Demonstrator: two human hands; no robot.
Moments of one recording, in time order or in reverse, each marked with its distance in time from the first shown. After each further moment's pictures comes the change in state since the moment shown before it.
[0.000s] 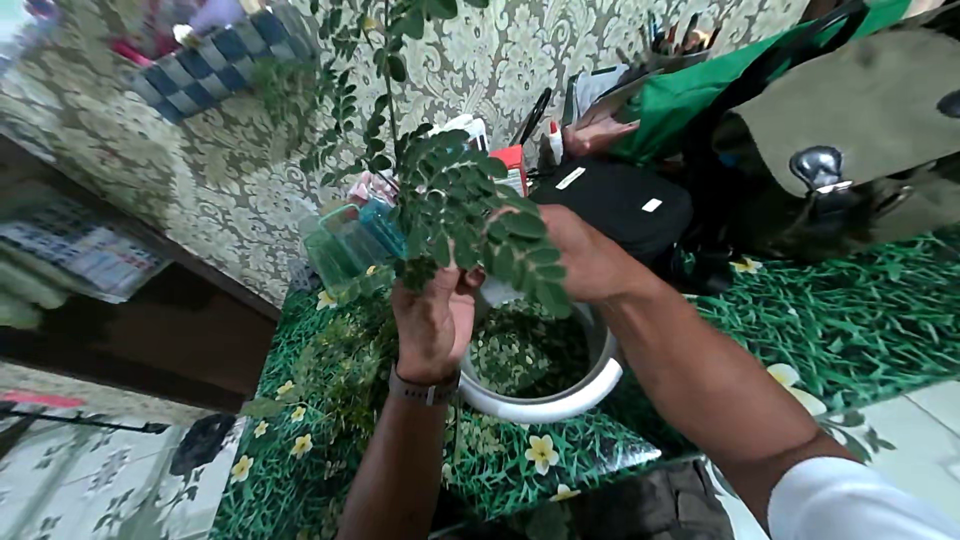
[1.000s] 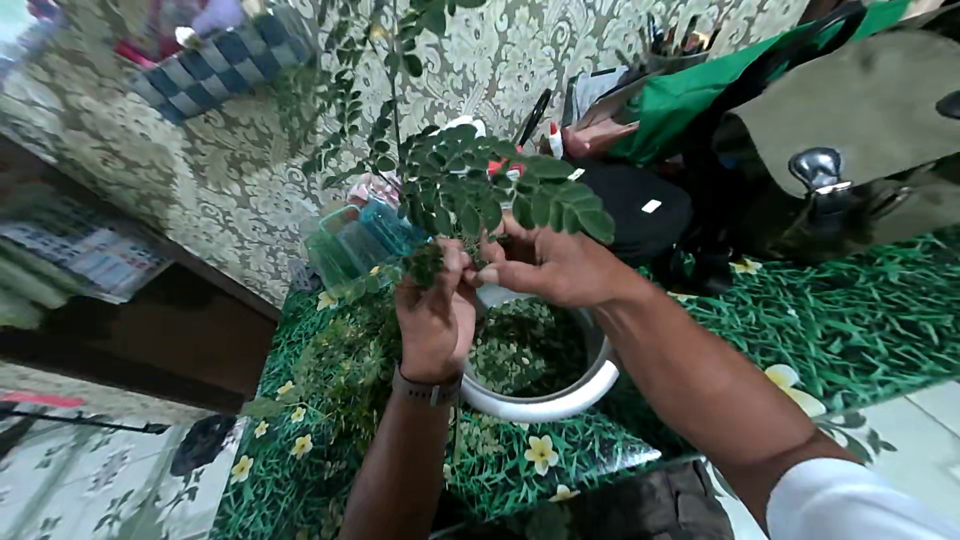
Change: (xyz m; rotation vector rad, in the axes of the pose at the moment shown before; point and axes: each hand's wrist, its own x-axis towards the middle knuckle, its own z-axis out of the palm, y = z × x) left_hand -0.002 -0.002 0.003 0.002 0.007 -0.002; right_hand 0.001 0.003 0.006 0.022 -0.037 0.067
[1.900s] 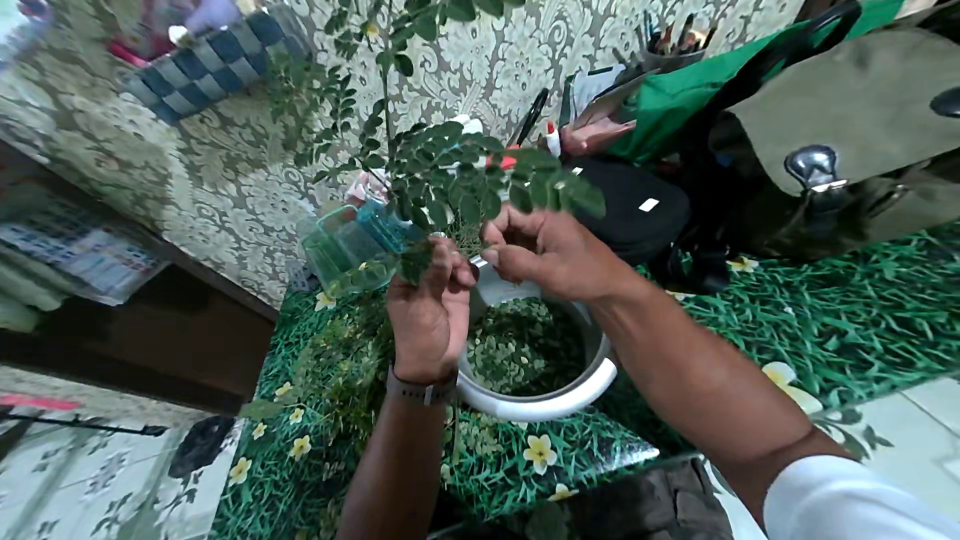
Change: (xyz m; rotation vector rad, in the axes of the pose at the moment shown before) left_hand 0.003 0.002 -0.004 -0.023 0.005 -0.007; right_hand 0.003 0.007 -0.001 0.027 0.076 -0.098
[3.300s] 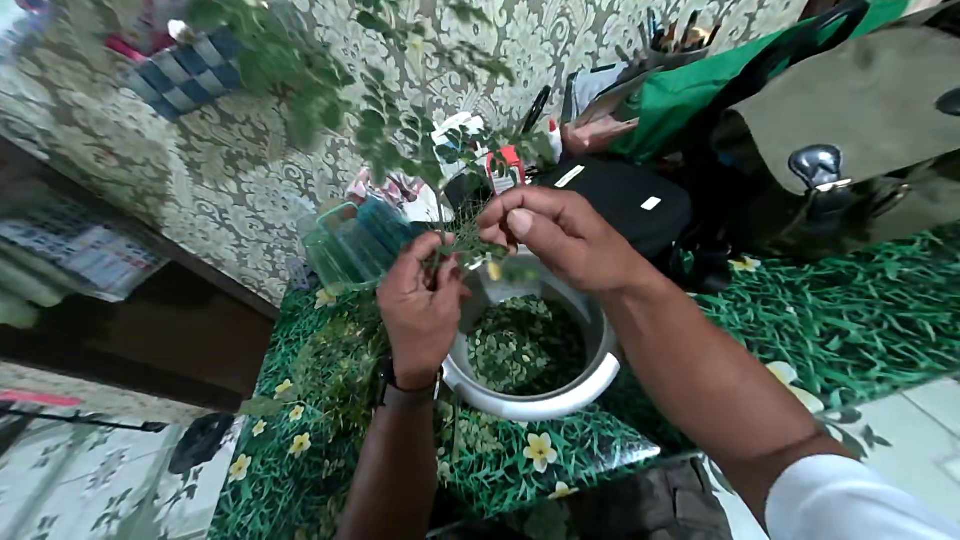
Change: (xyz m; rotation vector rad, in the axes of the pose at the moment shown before) left_hand -0.003 0.014 -0.004 0.870 -0.058 0.304; right_hand 0.002 -0.006 -0.010 -0.079 0.010 -0.106
